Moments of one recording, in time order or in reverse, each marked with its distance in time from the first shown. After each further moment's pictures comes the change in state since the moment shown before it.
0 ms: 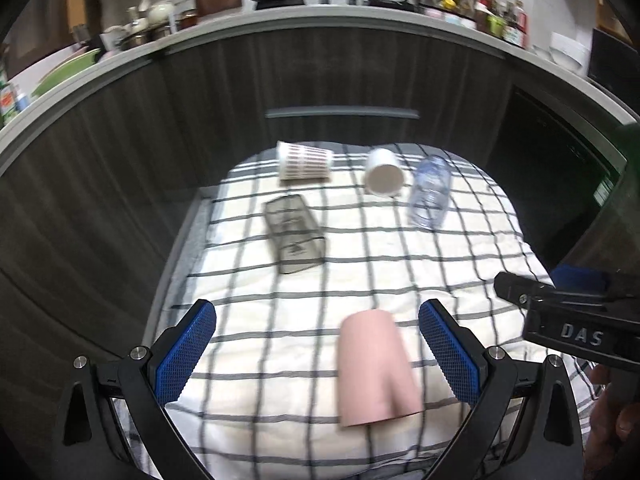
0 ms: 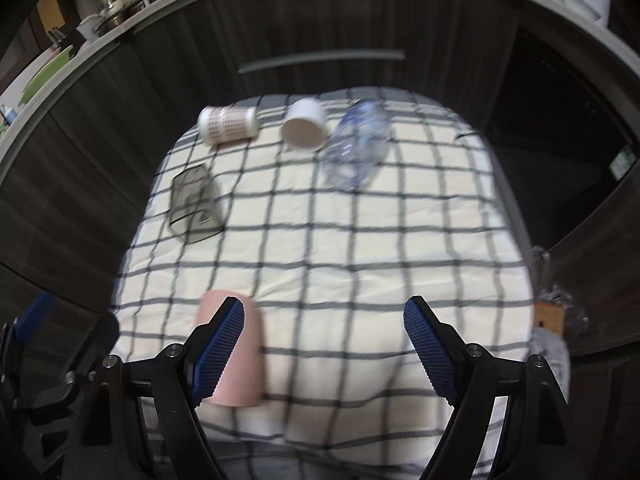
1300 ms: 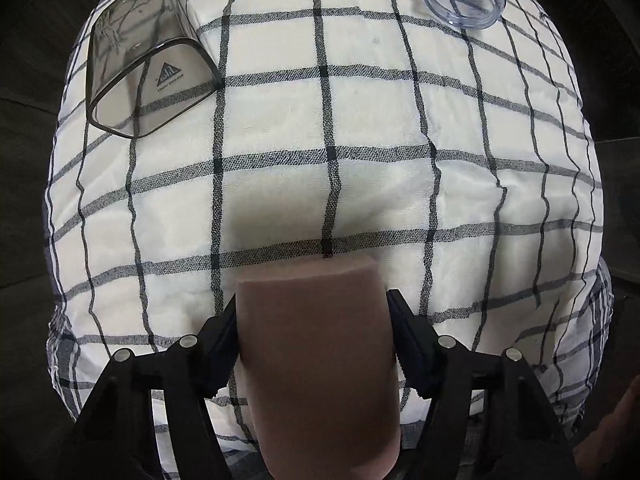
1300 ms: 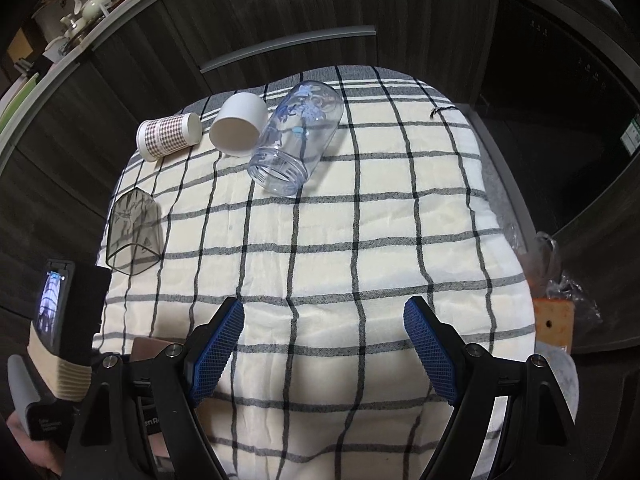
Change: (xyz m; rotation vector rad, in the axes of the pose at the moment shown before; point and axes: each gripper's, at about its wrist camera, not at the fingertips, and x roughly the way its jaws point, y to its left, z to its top) left arm 0.189 -0.044 -0.016 0.040 0.815 -0.085; right arm 0.072 -0.061 0.027 0.091 0.066 0.035
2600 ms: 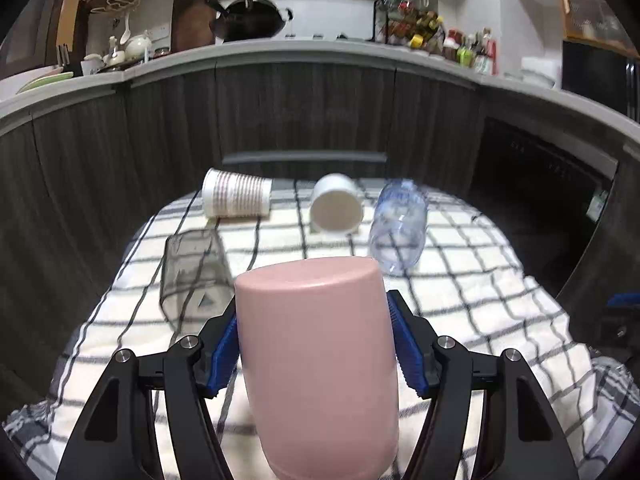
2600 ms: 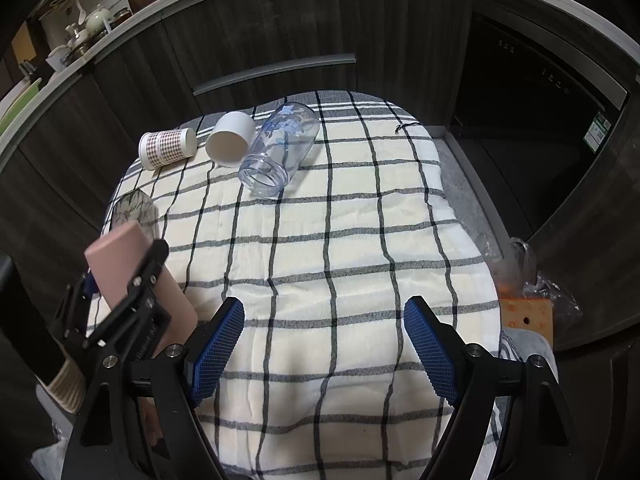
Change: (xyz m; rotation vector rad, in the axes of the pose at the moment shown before) left arm -0.057 -0.009 -0.041 0.004 -1.047 0.013; right arm -0.043 -0.007 -0.039 0.002 -0.118 -0.072
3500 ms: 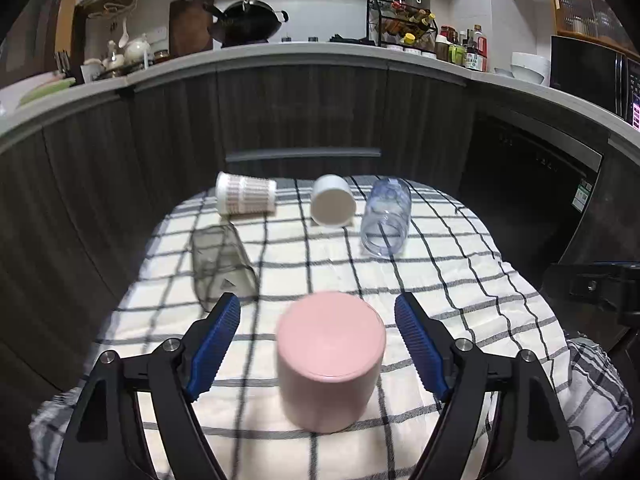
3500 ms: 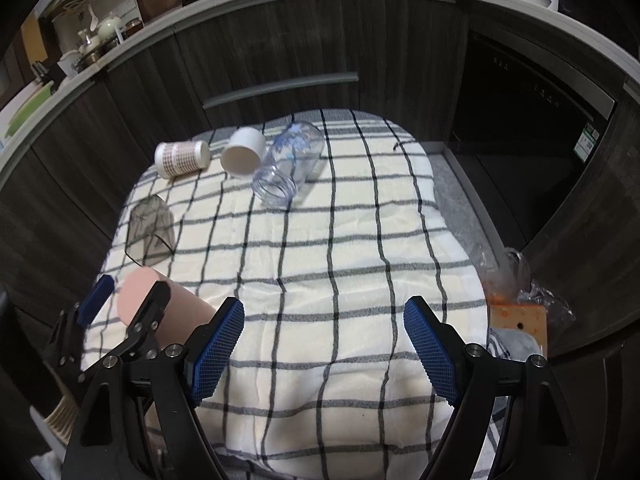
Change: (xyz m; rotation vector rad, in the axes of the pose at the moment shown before) left arm -0.068 0.002 0.004 0.025 0.013 -0.004; right arm -0.037 0.004 -0.010 -0.013 -0.068 0.010
